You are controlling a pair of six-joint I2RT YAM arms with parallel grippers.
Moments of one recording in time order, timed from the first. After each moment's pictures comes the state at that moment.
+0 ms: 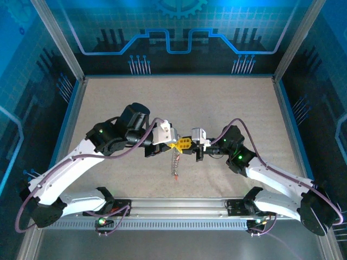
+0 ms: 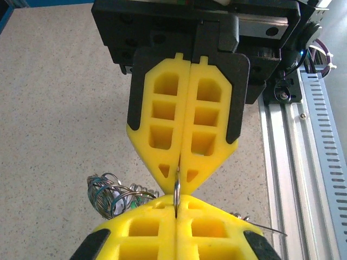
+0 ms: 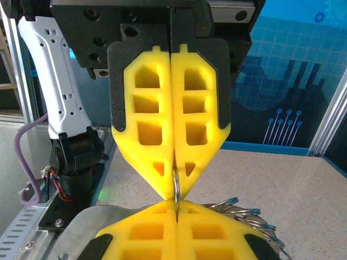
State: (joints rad) left arm -0.74 1.15 1.28 -0.87 0.46 0.54; right arm 0.71 1.05 0.58 0.46 -0.75 -0.16
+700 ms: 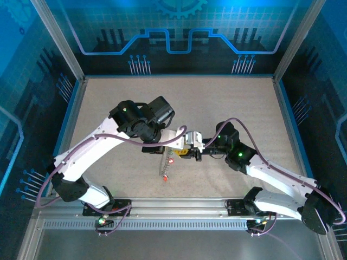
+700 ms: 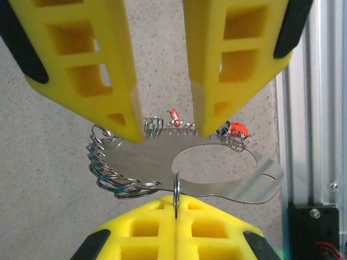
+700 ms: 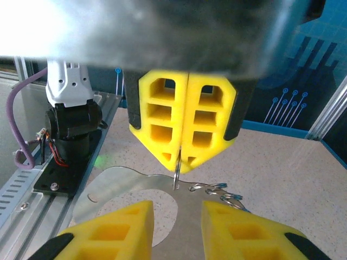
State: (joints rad) left arm -0.87 1.51 1.78 -1.53 0.08 0.78; right arm 0.75 1.06 0.67 0.20 -0.71 -0.36
